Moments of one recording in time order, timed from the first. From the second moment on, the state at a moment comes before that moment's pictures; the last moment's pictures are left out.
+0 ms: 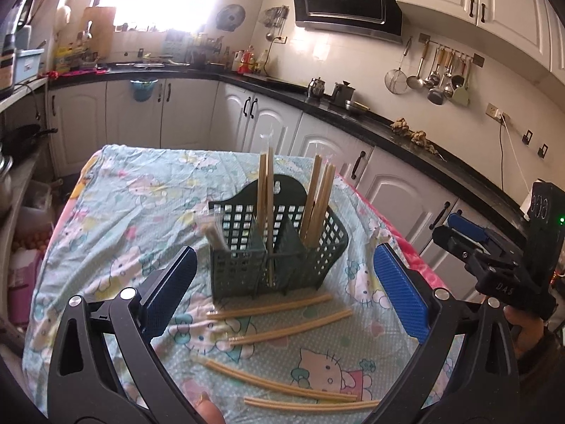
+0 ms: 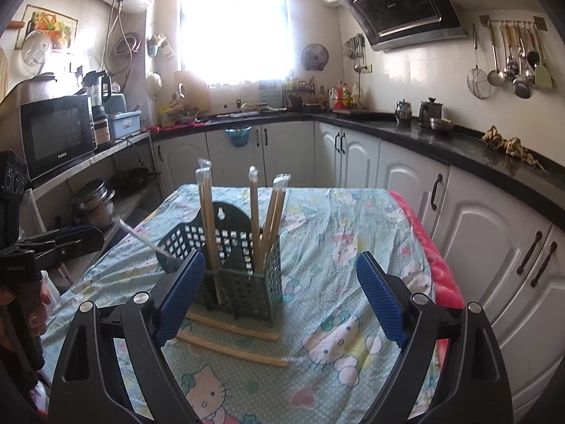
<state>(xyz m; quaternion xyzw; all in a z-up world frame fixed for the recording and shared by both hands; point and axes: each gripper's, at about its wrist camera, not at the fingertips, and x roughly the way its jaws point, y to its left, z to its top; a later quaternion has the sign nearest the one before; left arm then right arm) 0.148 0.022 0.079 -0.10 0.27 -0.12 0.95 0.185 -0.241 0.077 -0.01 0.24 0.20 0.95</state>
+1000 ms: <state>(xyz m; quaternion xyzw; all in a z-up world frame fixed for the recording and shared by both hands) 0.131 0.035 -0.024 -0.10 0.38 -0.11 0.91 0.171 -0.221 0.008 -0.05 0.30 0.22 0.93</state>
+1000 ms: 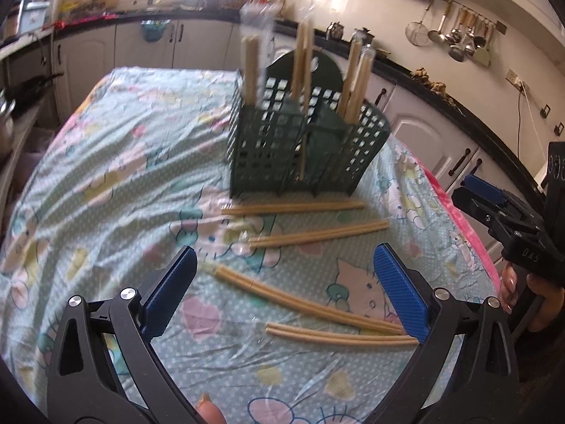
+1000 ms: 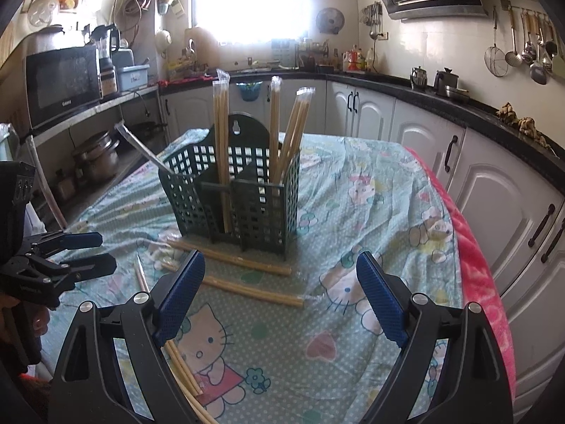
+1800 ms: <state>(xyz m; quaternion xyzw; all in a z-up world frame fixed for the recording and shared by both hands) 0.165 0.067 -0.079 -0.24 0.45 -0.10 0.85 0.216 -0.232 -0.054 -0.02 0.40 0.21 0.89</state>
